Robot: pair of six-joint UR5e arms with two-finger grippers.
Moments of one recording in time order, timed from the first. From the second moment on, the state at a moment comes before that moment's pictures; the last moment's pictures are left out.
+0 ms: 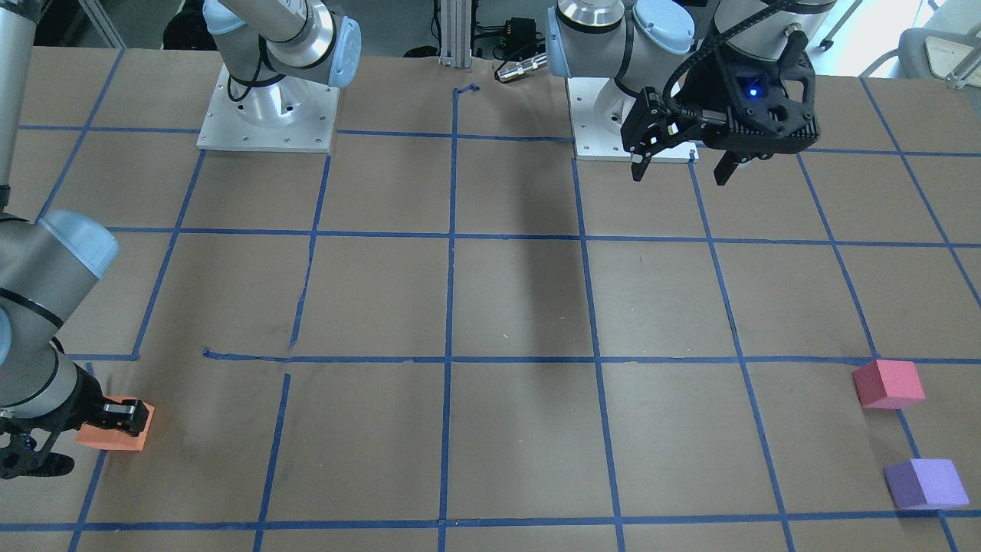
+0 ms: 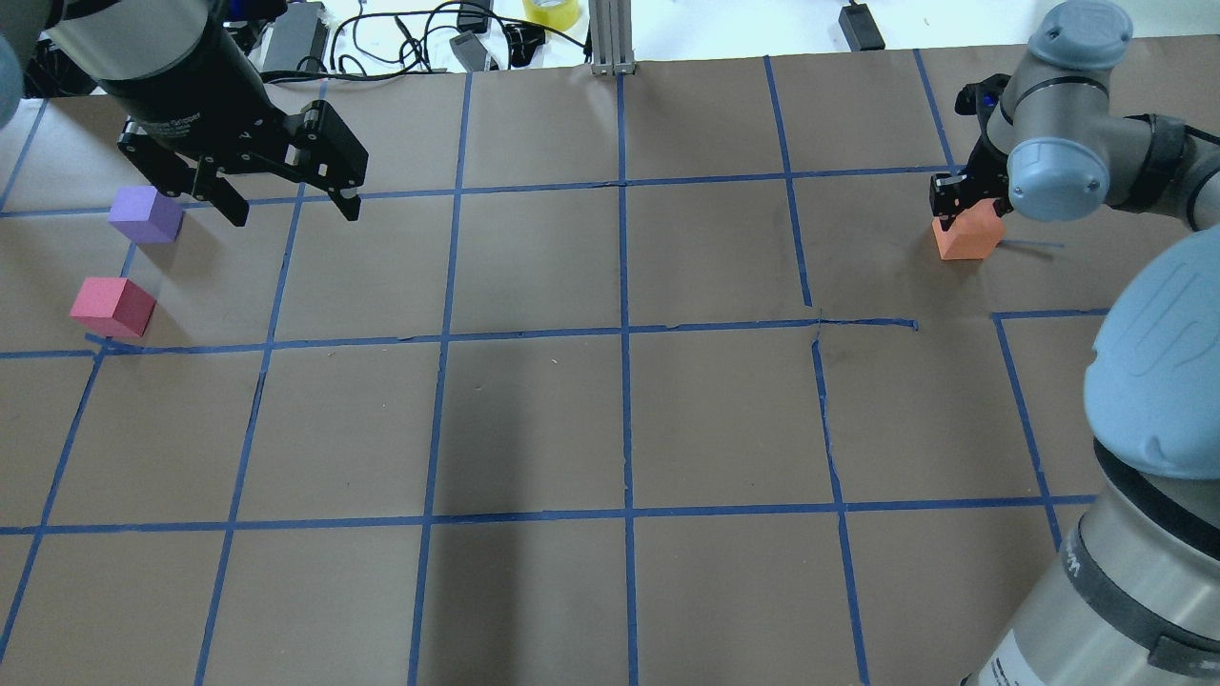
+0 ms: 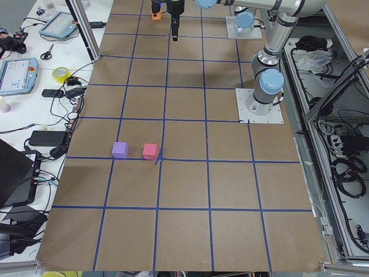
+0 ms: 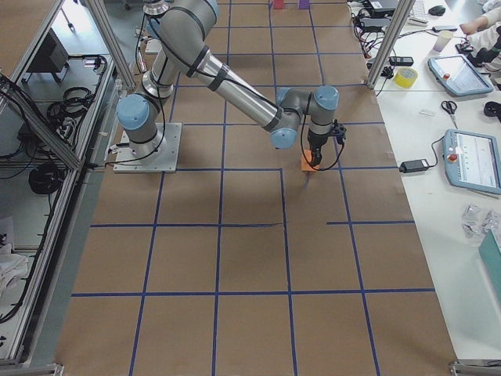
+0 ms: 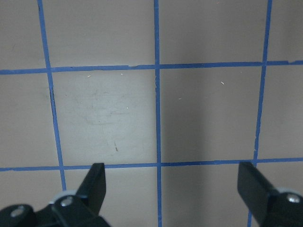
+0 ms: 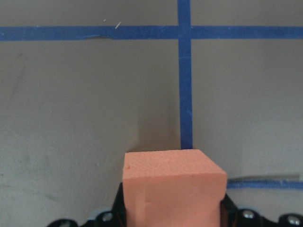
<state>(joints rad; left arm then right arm) -1.55 -1.55 -1.49 -1.66 1.55 0.03 1.27 -0.99 1.59 -2.26 -1.65 -0.29</state>
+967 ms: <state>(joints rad) -1.55 -1.55 -1.49 -1.66 1.55 0.03 1.29 -1.05 1.57 -2.16 -1.61 -0.27</state>
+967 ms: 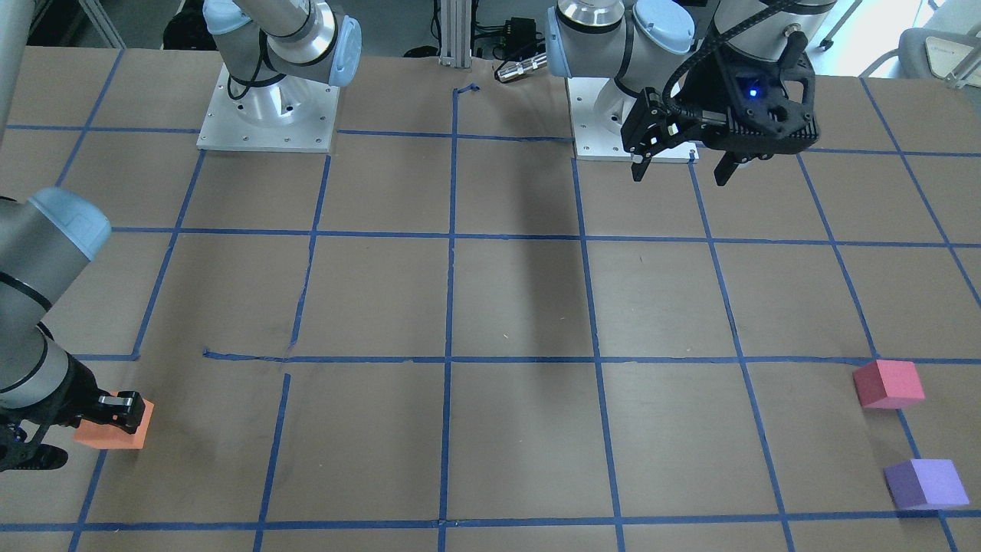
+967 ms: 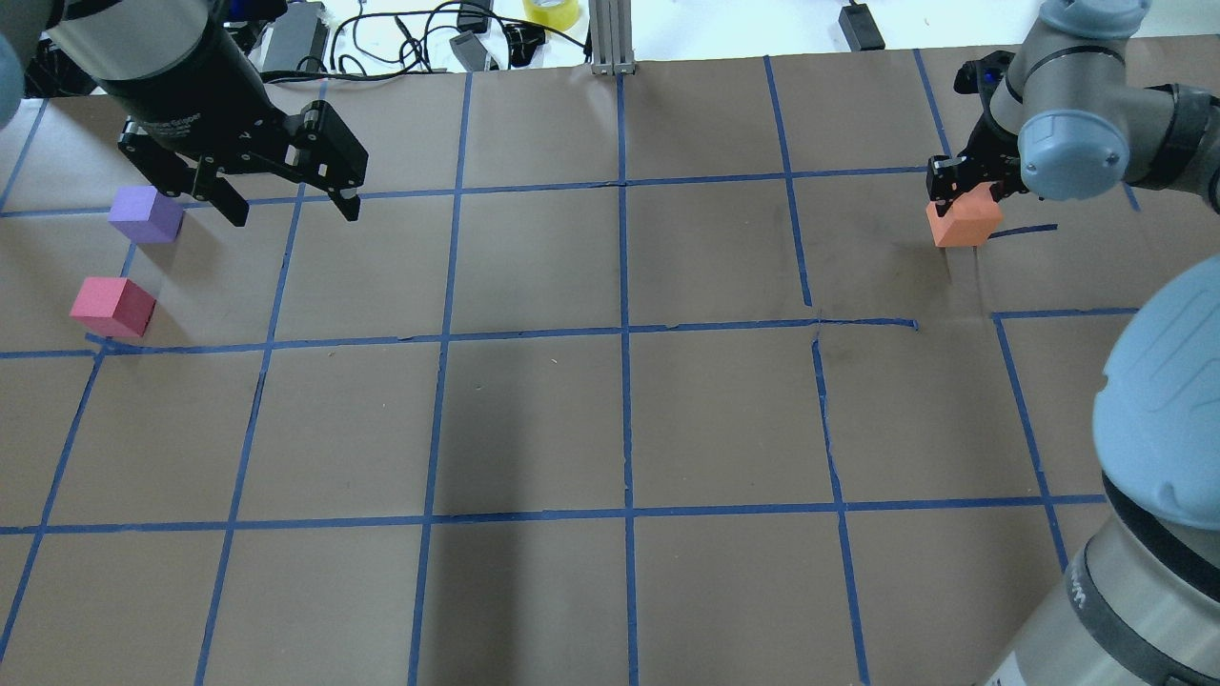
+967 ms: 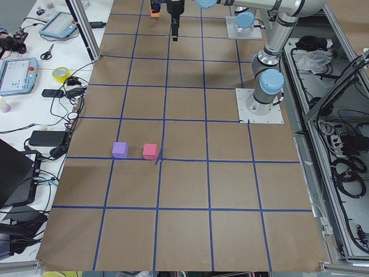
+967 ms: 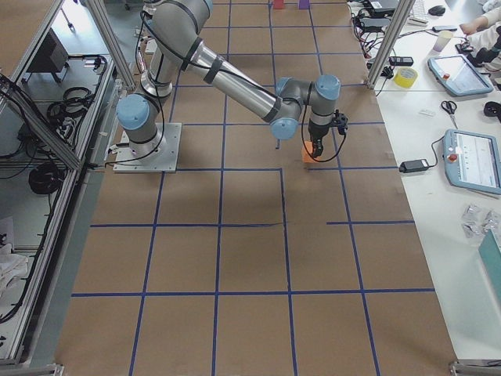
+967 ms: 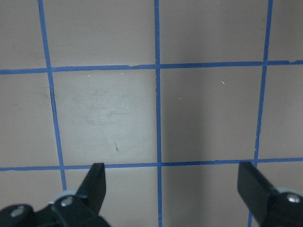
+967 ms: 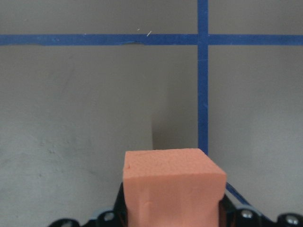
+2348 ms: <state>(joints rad) -1.55 -1.55 -1.49 -1.66 1.55 0.03 1.61 -1.13 1.49 -2.07 -1.45 0.23</state>
